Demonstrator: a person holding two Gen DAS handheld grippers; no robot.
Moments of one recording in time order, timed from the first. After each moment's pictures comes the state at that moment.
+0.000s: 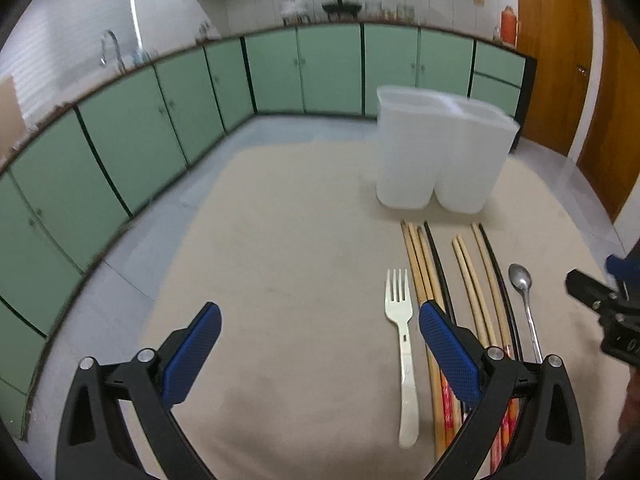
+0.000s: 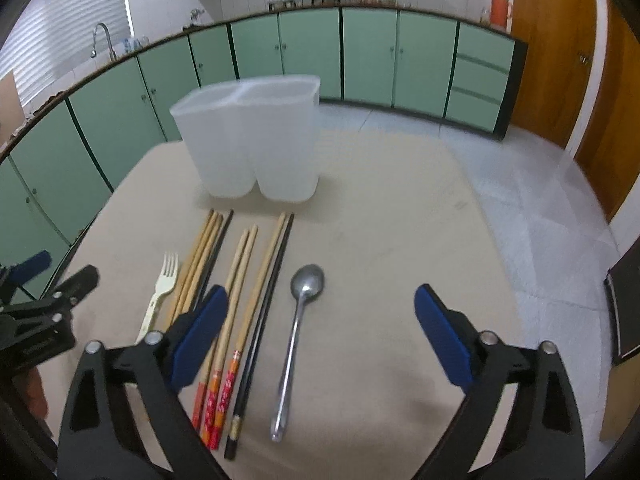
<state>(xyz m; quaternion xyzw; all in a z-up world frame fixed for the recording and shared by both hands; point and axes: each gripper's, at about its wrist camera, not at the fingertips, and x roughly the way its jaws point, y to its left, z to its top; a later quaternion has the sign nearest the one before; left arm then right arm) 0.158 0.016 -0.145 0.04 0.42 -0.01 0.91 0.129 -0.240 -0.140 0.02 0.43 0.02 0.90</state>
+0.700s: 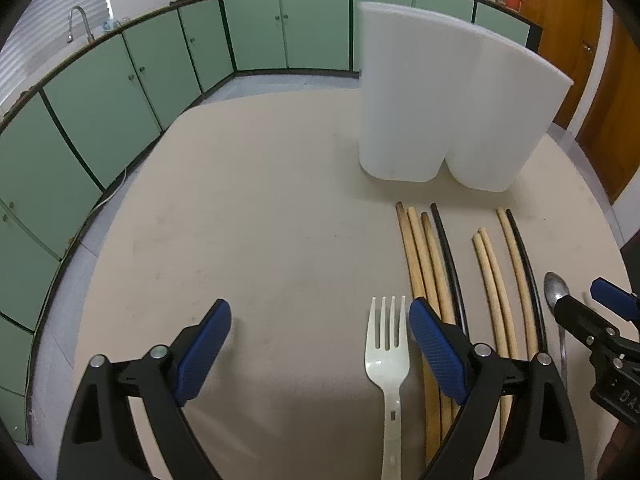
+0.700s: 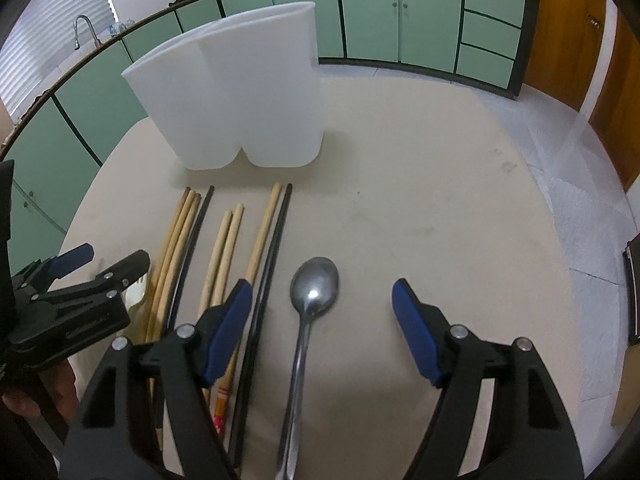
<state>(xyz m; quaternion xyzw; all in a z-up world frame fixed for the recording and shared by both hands) 0.224 -0.009 -0.198 0.04 0.49 -0.02 0.87 0.175 -0.241 -0.184 0.05 0.49 0.03 0.87</state>
